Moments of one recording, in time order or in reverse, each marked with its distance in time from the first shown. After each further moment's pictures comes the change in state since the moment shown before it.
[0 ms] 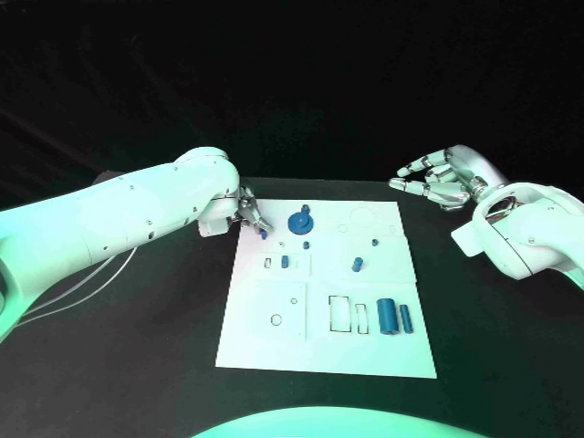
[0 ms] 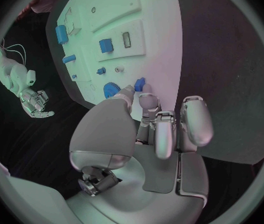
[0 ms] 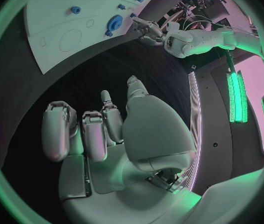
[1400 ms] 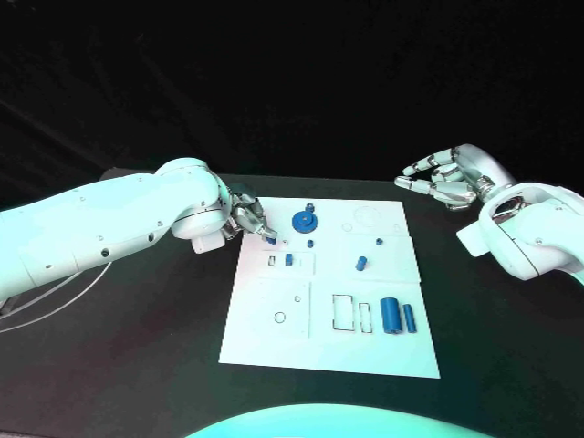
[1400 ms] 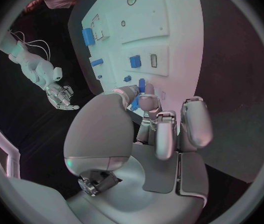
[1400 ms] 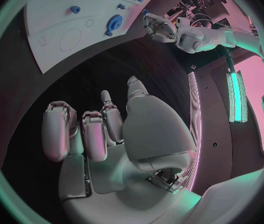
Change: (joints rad) left arm -0.022 -0.206 0.000 0.314 0.100 -0.148 0.089; left_hand 0.077 -0.146 0.409 -0.036 0.011 0.009 -0.005 0.038 0.017 0.052 -0.012 0.000 -0.004 0.000 0.000 0.004 0.001 0.000 0.004 -0.004 0.012 0.035; right arm -0.001 -0.004 0.000 -0.001 0.001 0.001 0.002; right_hand -0.007 0.007 -0.006 0.006 0.008 0.000 0.000 0.000 -0.001 0.000 0.000 0.000 0.001 0.000 0.000 0.000 0.000 0.000 0.000 0.000 0.000 0.000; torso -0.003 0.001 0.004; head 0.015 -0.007
